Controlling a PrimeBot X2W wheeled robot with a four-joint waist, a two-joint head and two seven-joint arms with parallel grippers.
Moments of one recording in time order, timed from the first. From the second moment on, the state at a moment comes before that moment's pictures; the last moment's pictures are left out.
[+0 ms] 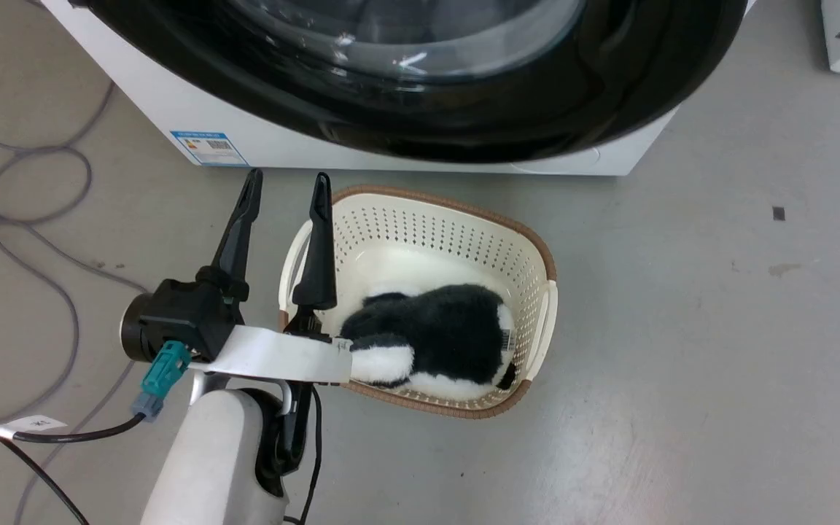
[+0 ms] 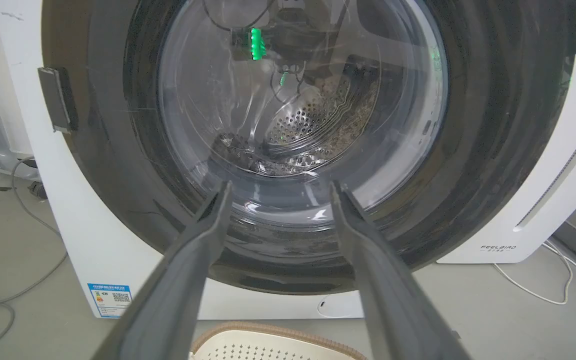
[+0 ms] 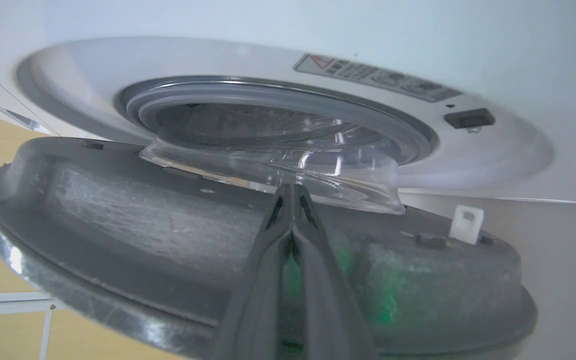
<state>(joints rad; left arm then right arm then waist) -0.35 0.05 -0.18 0.06 -0.25 0.01 -0.26 -1.67 -0.31 0.81 1.23 1.79 0.13 0.71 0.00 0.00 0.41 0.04</state>
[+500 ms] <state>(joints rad) -0.25 0.05 -0.18 0.12 -0.25 0.01 -0.26 -1.39 -0.30 0.81 1.11 1.82 0.13 0.73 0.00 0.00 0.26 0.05</state>
